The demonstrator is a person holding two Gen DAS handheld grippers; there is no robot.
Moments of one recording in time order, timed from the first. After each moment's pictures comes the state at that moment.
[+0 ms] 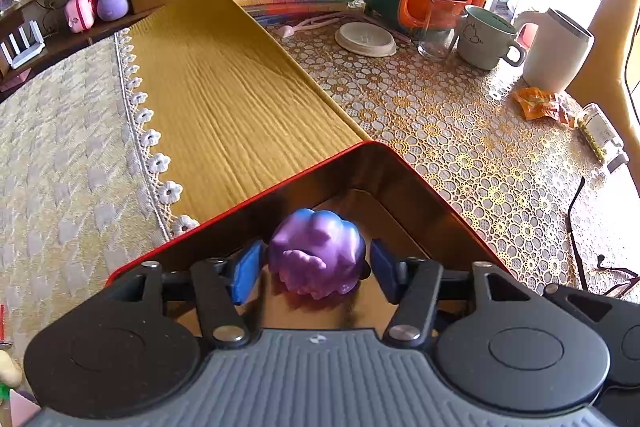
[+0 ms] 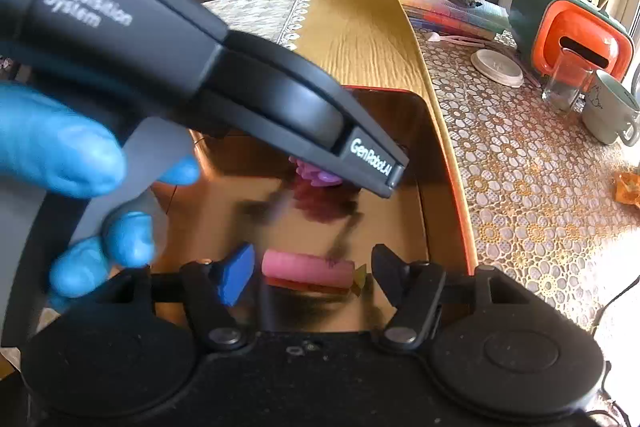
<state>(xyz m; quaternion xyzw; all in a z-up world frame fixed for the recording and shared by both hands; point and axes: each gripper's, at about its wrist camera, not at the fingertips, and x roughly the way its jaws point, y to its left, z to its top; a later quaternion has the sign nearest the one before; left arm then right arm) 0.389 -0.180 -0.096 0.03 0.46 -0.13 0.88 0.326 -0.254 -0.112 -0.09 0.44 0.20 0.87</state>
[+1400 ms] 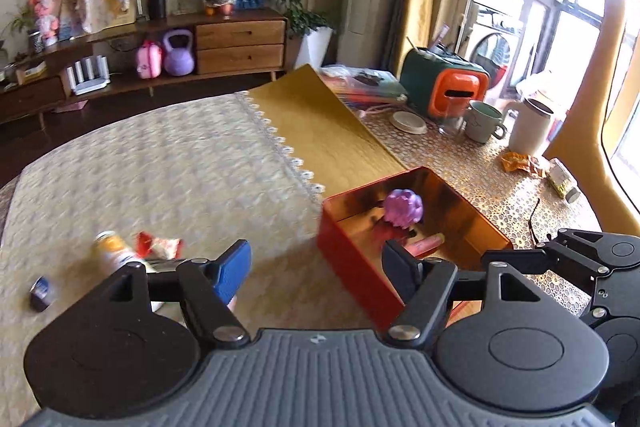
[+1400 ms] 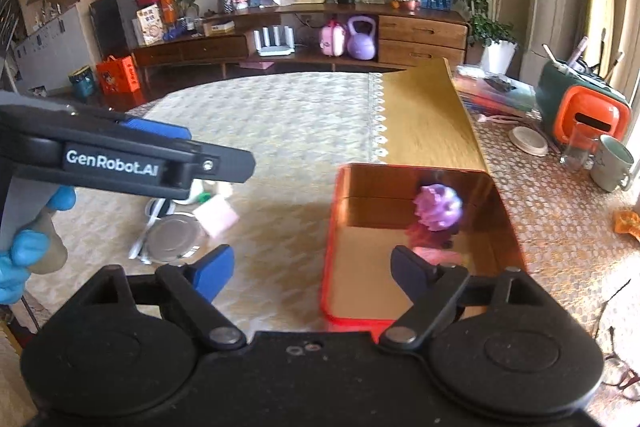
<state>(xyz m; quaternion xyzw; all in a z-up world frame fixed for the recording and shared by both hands) 0.208 -0.019 0.009 -0.02 0.35 -0.09 0.93 0.213 -0.190 -0.029 -0.06 0.36 0.26 0.90</state>
